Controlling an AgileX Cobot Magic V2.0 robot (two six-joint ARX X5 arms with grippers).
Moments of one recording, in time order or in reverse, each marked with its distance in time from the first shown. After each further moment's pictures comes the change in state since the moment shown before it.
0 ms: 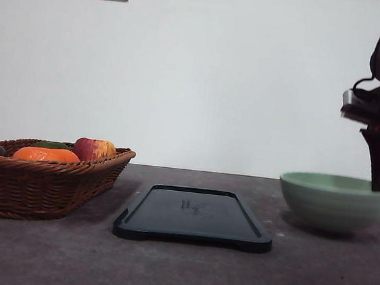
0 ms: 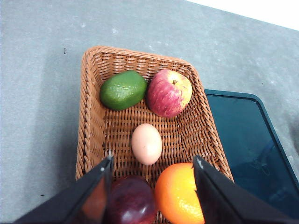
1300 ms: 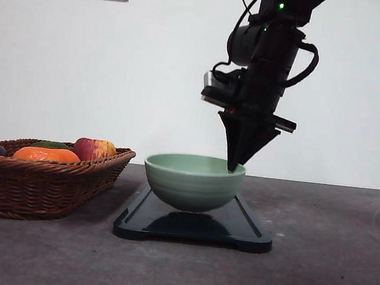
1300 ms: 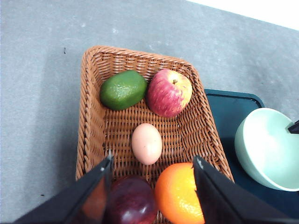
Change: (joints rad) left_arx 0.000 0.000 0.000 -0.001 0.000 0.000; right_arx 0.426 0.327 0.449 -0.071 0.047 0.020
